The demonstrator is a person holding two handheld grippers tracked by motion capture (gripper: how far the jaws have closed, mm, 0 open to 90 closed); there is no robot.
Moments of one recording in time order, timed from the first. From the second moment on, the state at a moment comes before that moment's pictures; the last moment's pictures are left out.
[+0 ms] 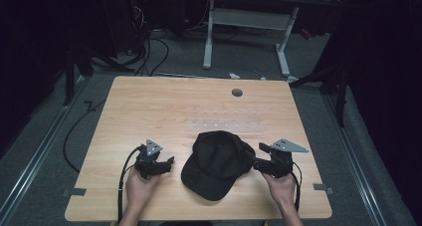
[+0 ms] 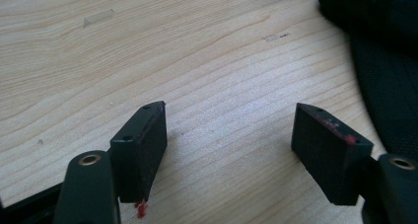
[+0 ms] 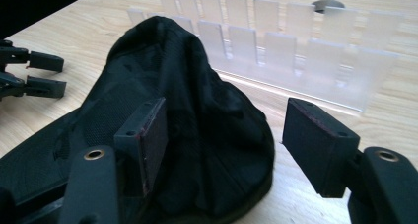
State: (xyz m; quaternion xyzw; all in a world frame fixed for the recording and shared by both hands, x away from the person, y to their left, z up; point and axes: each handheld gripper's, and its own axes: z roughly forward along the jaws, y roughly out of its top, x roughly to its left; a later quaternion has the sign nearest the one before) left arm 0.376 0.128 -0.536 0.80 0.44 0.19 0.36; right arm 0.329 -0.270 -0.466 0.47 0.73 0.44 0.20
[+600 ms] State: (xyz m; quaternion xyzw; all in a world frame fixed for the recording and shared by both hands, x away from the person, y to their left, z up) left arm 0.376 0.128 -0.536 0.80 0.44 0.19 0.36; right arm 0.356 -0.243 -0.460 0.46 0.75 0.44 0.18
